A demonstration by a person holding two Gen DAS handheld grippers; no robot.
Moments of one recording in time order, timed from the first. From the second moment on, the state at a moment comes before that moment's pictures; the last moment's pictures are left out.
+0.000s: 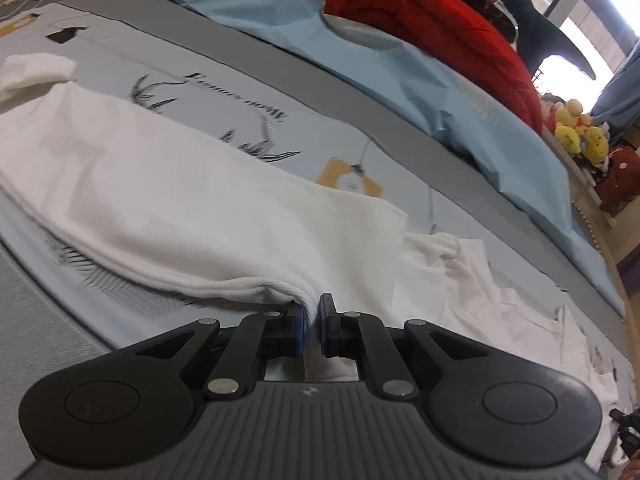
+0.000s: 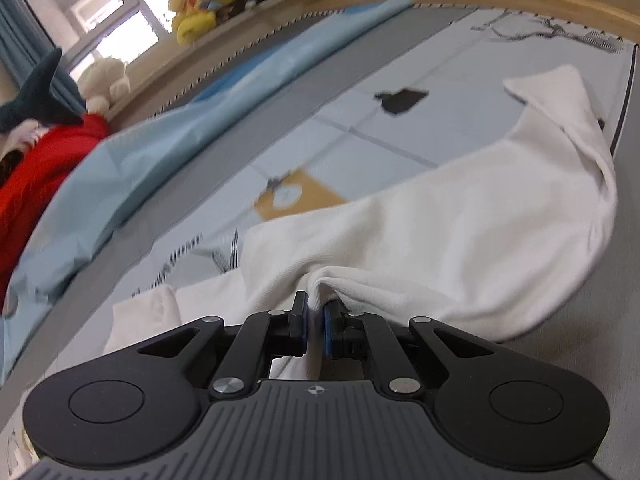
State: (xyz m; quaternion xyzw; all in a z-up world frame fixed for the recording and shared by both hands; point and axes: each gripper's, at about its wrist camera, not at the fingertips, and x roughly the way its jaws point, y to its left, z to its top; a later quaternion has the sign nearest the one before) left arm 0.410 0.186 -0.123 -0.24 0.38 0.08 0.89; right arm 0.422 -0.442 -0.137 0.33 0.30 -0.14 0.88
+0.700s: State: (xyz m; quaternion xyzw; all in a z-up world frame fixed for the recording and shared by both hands) left arm 0.268 0.166 -0.109 -0.20 0.58 -0.06 0.79; right arm 0.273 -0.402 -0.129 0.15 0.54 0.01 0.83
